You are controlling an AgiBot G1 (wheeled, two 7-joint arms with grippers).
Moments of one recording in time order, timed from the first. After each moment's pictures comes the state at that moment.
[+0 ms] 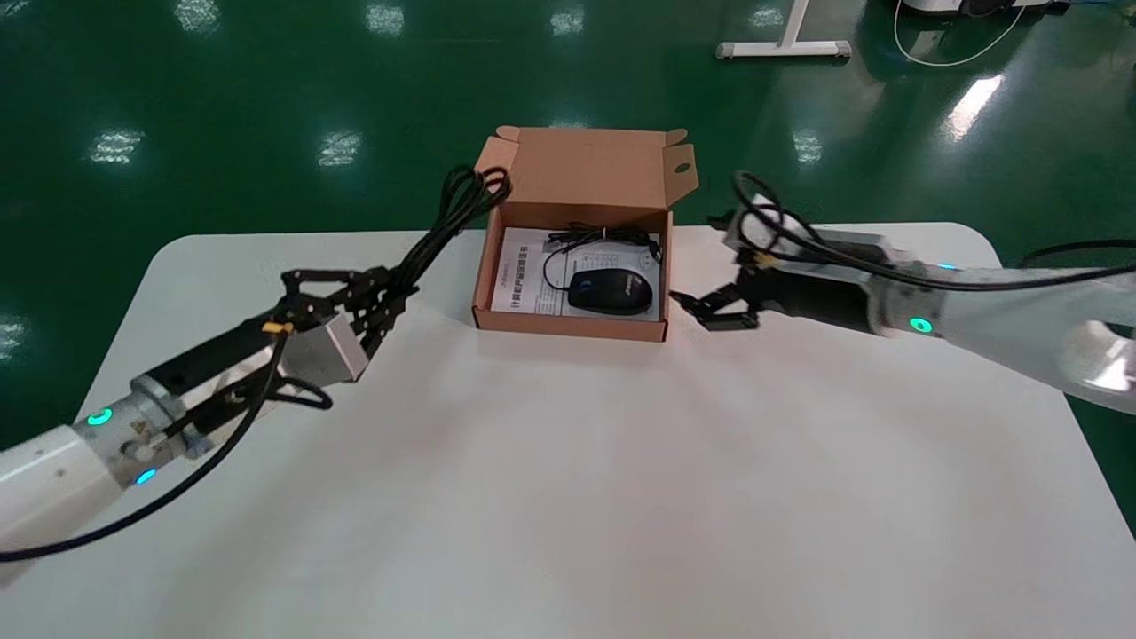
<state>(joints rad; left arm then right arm) -0.84 0.88 0.24 -1.28 1.28 0.61 0.66 1.62 -1.18 -0.49 0.06 -1.29 -1.06 -0.65</state>
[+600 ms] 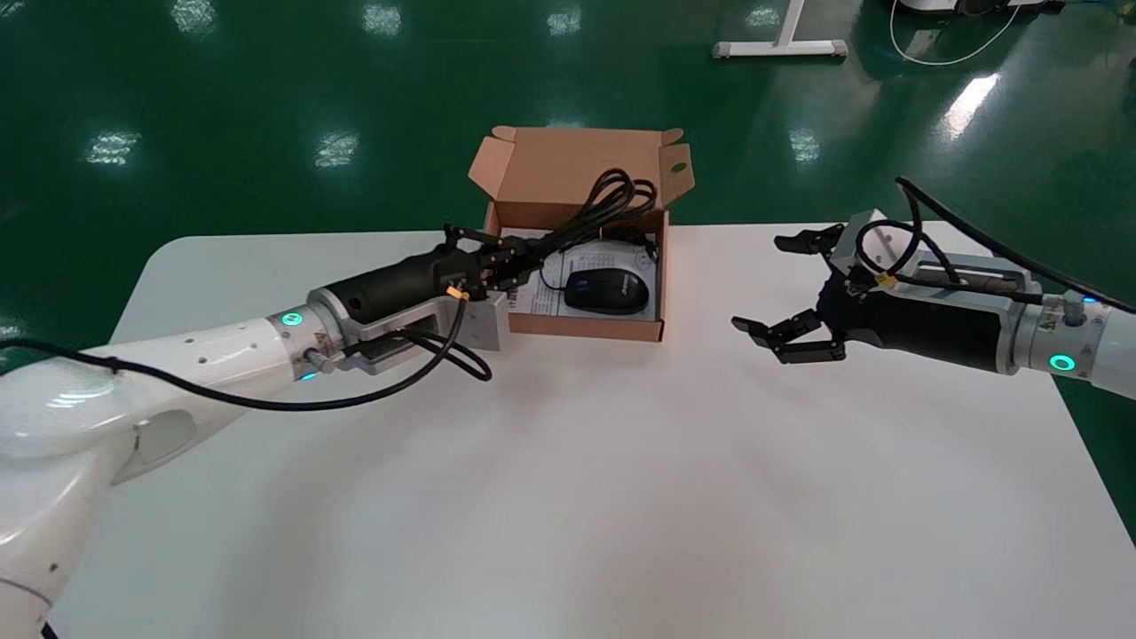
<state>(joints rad) -1.25 1.18 0.36 -0.74 1.34 0.80 1.10 1.62 -1.04 -0.47 0.03 -1.26 -1.24 -0.65</state>
